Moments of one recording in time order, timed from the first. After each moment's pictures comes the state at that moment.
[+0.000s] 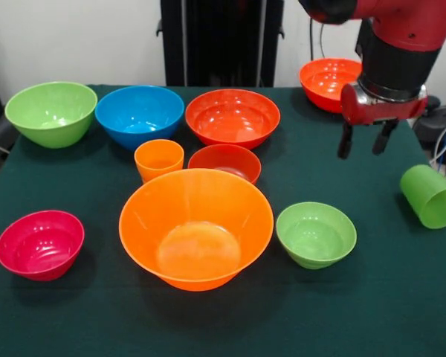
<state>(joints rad) -0.13 -0.55 0.33 1.47 -0.43 0.81 1.92</state>
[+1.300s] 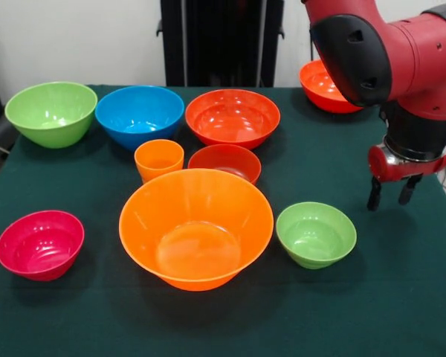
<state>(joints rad) -0.02 -0.34 0.28 1.31 -0.43 0.67 1.92</state>
